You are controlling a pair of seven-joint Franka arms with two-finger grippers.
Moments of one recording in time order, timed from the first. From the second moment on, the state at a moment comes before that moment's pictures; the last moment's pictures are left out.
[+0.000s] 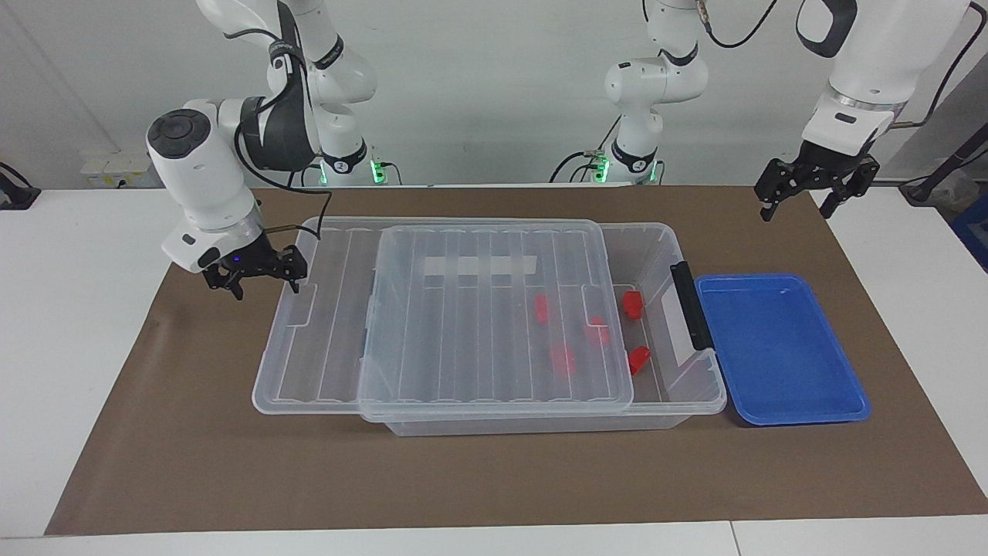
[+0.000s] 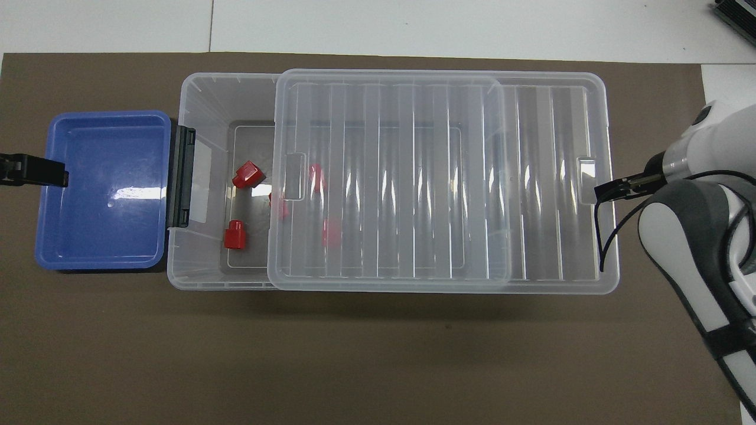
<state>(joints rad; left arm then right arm) 0.05 -0.05 -0.07 -1.64 0.06 1.69 0.06 -0.07 0.09 0.03 -1.88 -0.06 1.98 -0.20</state>
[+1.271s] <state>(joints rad) -0.01 -0.05 -0.08 -1.64 0.05 1.74 -0.26 -0.16 0.09 0.03 -1.89 -0.06 1.98 -0.34</state>
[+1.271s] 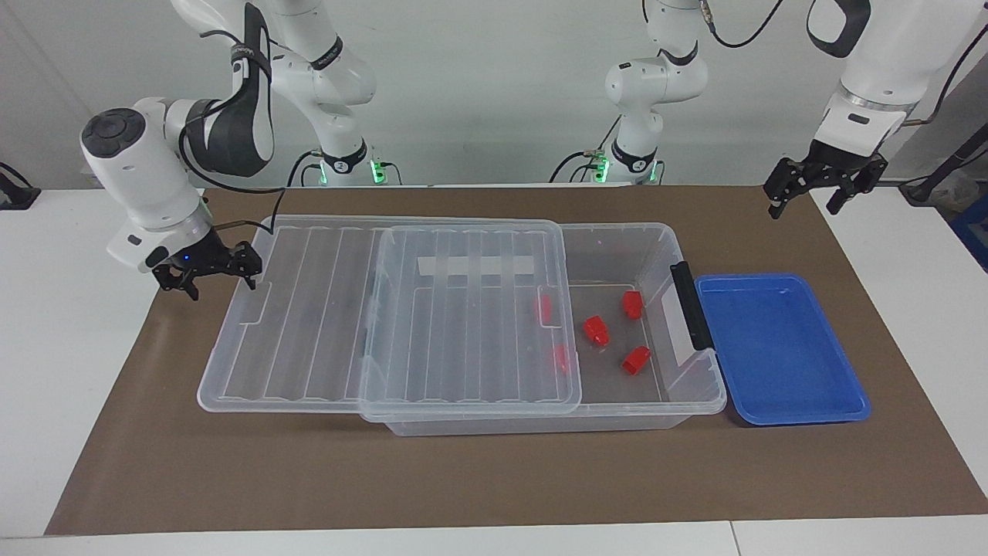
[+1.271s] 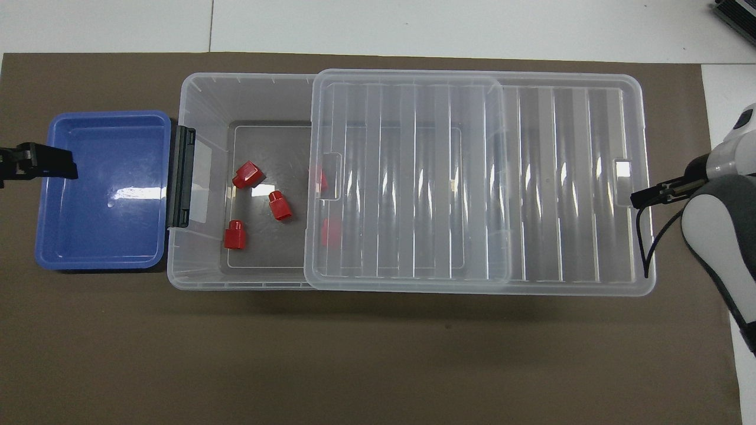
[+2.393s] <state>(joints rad) -0.33 0.27 -0.09 -1.92 0.19 2.28 -0.88 0.02 -0.03 0.06 -1.79 -0.06 1.84 0.24</state>
